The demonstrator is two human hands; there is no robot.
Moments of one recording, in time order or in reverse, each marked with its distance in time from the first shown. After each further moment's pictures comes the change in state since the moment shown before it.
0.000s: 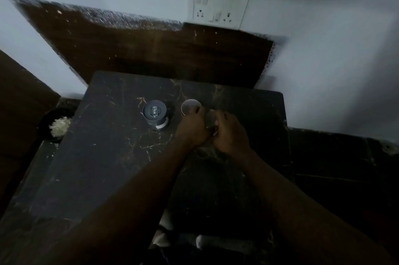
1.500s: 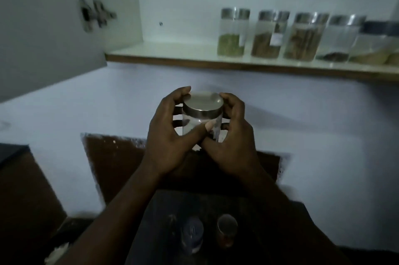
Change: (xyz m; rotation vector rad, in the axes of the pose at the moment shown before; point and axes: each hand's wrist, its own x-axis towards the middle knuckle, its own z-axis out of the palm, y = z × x) left_hand -0.079 0.062 -0.358 -0.518 0.709 0.631; right_hand 0.064 -0.292 -0.195 0.567 0.650 -0.483
